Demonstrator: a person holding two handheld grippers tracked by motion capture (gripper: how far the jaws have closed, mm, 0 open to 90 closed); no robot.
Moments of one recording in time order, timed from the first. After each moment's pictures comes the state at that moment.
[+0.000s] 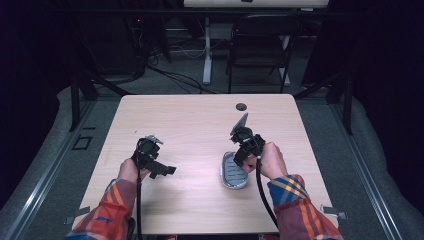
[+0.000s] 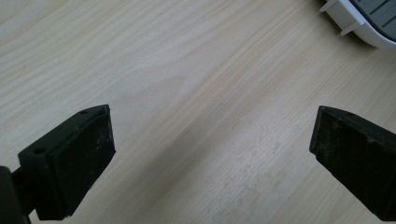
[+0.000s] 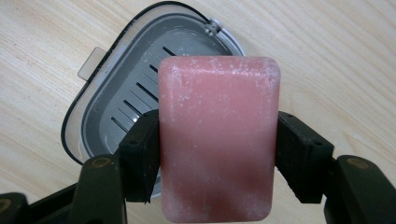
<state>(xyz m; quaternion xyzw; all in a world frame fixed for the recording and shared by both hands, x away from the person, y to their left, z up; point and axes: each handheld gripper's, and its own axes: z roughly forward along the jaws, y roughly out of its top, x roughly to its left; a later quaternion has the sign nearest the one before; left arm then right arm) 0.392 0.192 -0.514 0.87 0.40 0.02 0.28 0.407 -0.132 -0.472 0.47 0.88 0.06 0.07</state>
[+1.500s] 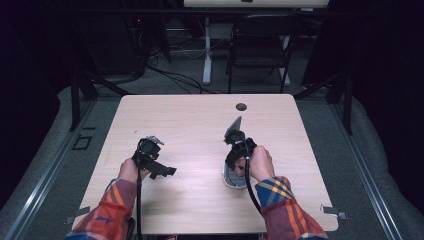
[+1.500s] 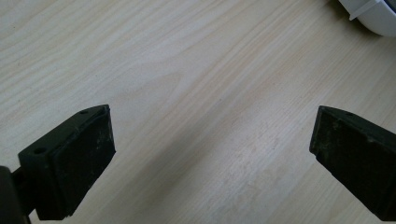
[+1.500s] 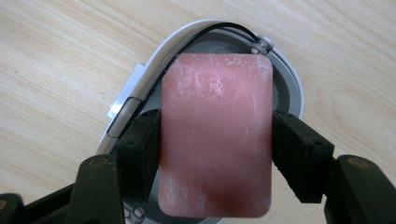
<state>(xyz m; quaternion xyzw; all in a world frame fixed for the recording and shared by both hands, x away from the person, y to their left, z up) 0.392 0.191 -0.514 0.88 0.39 0.02 0.28 0.418 -0.113 -0.497 0.52 0.85 0.04 0.04</state>
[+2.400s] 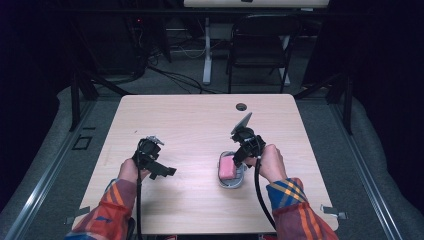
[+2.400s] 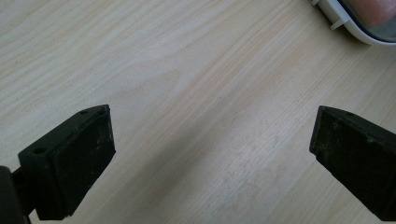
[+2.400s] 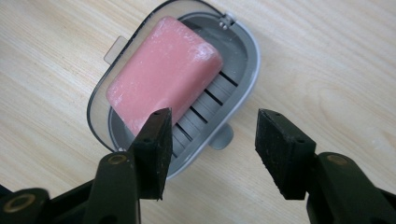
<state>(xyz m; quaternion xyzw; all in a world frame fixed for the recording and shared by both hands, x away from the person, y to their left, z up) 0.392 0.191 -0.515 0.88 0.39 0.01 0.27 0.404 -0.137 -0.465 0.49 0.87 0.09 0.02</state>
